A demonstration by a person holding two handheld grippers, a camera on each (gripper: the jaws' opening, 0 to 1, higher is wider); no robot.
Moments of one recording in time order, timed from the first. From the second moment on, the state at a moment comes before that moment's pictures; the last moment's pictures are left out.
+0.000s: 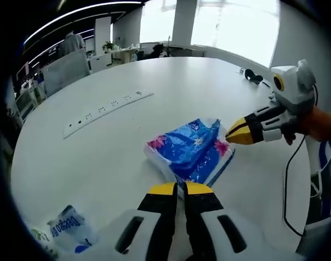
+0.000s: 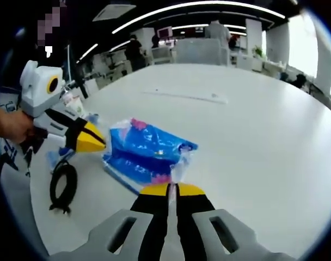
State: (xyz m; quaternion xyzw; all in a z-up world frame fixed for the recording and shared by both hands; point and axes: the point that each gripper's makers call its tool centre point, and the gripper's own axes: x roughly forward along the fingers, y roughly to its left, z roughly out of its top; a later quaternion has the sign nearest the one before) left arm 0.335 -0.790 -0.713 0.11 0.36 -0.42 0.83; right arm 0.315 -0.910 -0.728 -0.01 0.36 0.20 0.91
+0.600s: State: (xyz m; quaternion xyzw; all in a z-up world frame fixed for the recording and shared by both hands) left arm 0.336 -0.782 -0.702 0.11 0.34 -0.41 0.84; right arm 0.321 -0.916 -0.712 -0.03 0.32 0.19 0.93
